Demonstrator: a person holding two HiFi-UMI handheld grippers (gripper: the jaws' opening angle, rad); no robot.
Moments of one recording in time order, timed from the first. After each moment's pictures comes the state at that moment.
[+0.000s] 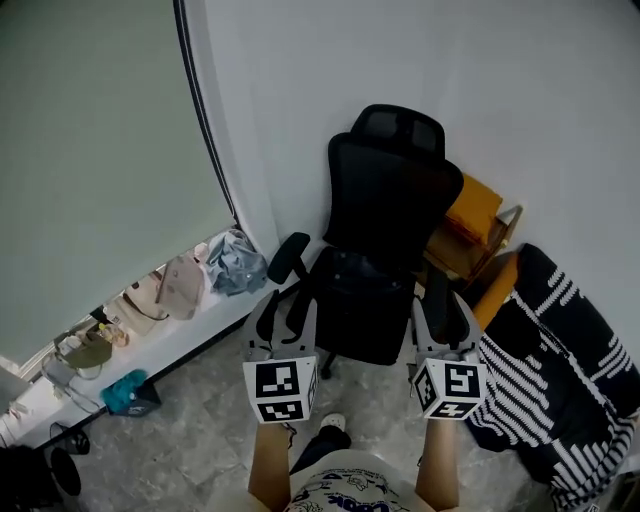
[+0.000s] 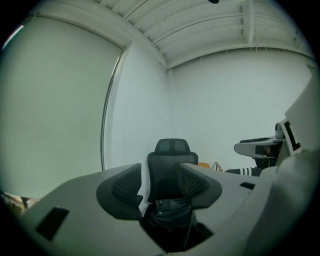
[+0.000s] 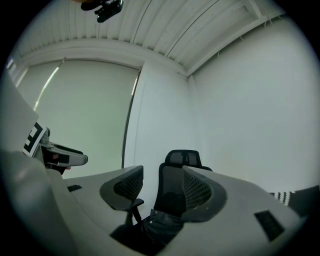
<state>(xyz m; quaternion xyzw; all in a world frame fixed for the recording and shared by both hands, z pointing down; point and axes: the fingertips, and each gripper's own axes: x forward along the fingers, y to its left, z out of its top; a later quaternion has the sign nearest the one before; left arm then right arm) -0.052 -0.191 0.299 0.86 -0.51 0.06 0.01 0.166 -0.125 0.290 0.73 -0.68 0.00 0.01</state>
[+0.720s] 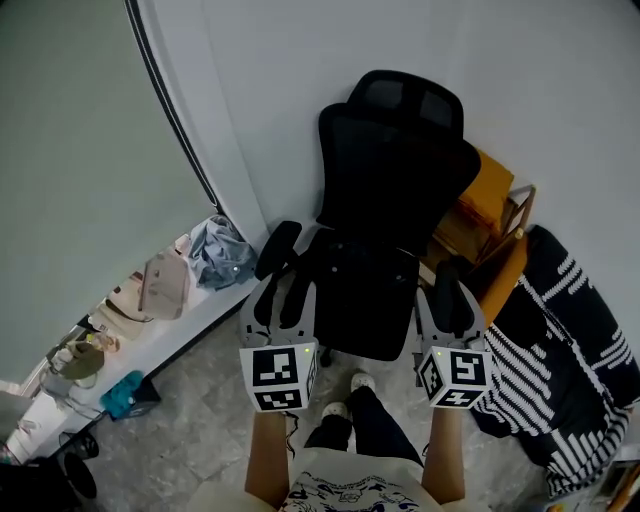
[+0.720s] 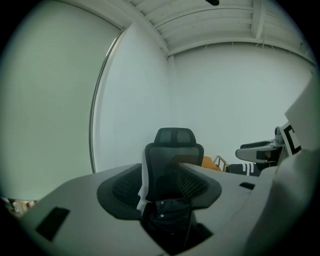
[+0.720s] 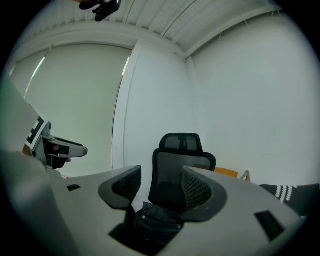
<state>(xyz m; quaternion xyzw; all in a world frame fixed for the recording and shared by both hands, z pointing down) -0.010 -0.346 0.350 0.87 -0.49 0.10 0.04 0.212 -0.267 0.357 0.74 -0.66 0.05 0.06</state>
